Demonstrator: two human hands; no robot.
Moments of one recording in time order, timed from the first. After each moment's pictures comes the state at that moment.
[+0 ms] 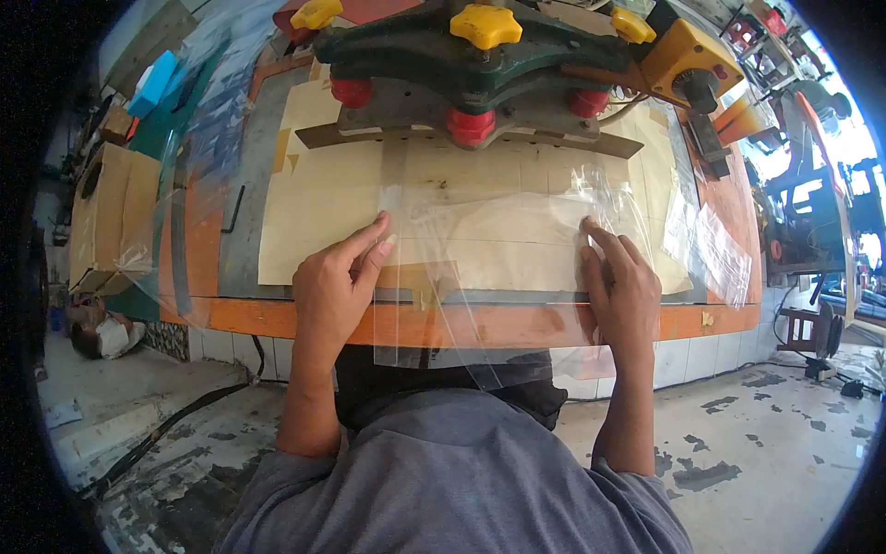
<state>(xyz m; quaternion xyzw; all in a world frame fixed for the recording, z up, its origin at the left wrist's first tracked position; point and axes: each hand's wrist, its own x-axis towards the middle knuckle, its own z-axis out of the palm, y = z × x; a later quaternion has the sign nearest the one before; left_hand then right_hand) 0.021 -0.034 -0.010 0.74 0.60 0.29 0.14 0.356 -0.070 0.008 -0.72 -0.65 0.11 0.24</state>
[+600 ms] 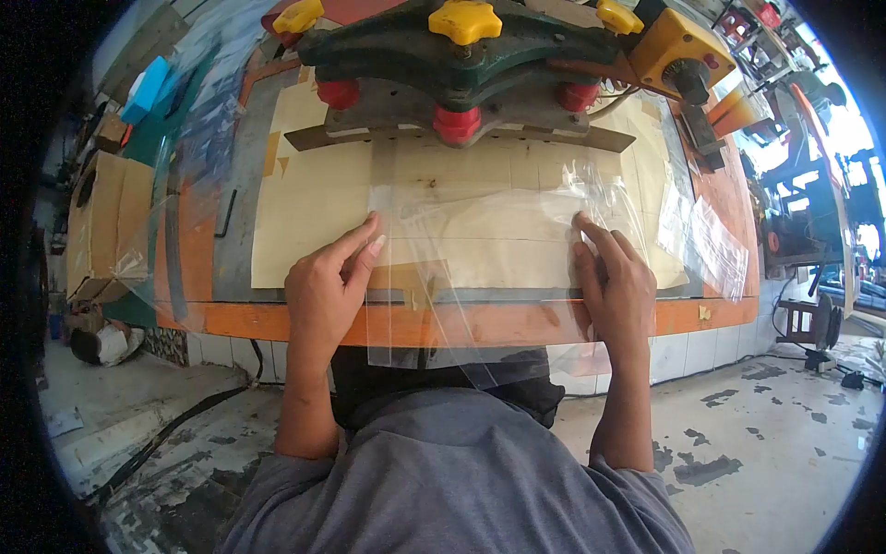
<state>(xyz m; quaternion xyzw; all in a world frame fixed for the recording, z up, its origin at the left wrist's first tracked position) 0.024 -0.035 -0.008 0.73 0.60 0.29 0.14 0.357 -0.070 0.008 -0.72 -0.64 0.11 0.23</state>
